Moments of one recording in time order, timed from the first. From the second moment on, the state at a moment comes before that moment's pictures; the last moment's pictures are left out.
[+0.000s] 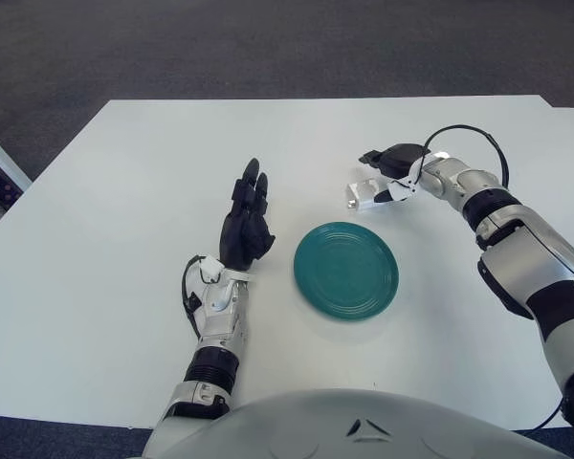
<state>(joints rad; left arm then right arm) -0.05 -0.12 -0.03 0.48 -0.29 -0.77 -0.33 -1.02 -0.42 0.75 1.25 -0.89 -0.48 0.02</state>
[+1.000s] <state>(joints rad) -0.06 -0.12 -0.02 0.48 -0.32 -0.82 -0.37 -1.02 -0.41 0.81 1.27 -0.90 -0.50 0.02</state>
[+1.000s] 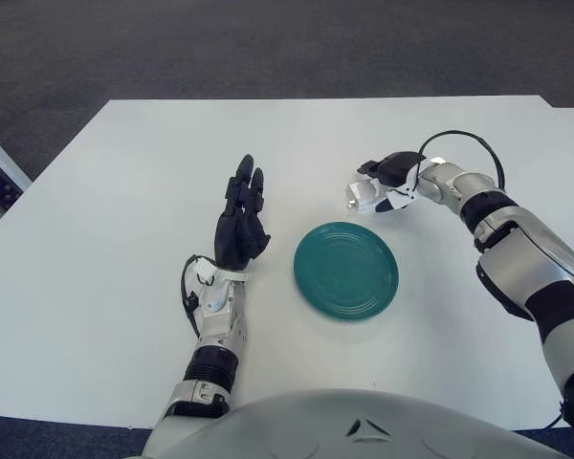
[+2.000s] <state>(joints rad) -0.05 -0.12 -0.03 0.46 -0.39 -0.74 -0.36 -0.98 -0.37 0.86 1.28 -0.92 -0.42 -0.11</state>
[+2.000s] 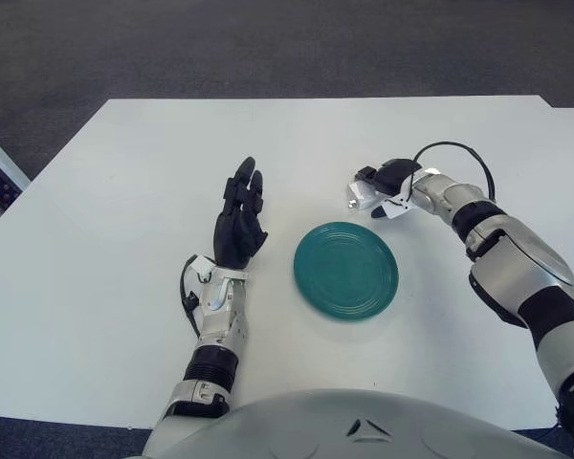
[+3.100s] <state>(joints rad) 0.01 -0.12 -0.06 0.39 -0.52 -0.65 -0.34 -0.97 -0.36 0.87 1.32 -0.93 -0.41 -0.30</state>
